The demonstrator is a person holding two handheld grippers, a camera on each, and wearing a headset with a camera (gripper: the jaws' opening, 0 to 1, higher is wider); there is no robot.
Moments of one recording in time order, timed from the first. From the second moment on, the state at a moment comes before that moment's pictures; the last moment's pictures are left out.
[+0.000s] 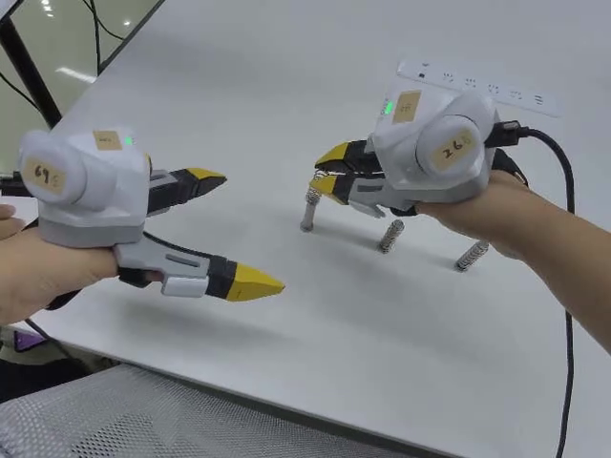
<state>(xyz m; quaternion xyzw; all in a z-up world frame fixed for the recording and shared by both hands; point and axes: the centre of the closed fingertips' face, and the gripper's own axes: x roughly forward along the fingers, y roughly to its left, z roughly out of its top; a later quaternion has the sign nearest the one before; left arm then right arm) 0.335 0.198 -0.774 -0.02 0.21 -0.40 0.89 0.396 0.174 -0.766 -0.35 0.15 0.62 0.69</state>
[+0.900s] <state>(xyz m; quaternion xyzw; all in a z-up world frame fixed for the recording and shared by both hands) 0.337 0.201 -0.777 -0.03 0.21 -0.39 0.89 0.394 0.182 -0.816 -0.34 0.19 0.62 0.68</state>
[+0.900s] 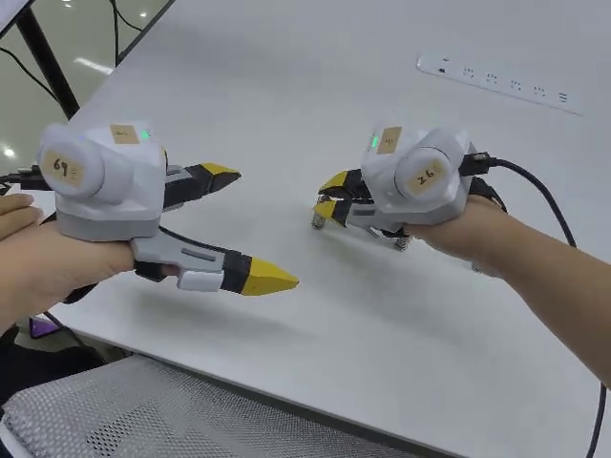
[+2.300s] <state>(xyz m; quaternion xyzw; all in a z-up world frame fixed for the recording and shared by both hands) 0.345 0.171 -0.752 -0.01 0.20 -0.40 0.89 0.379 0.096 -0.760 -0.15 0.19 0.55 0.80</state>
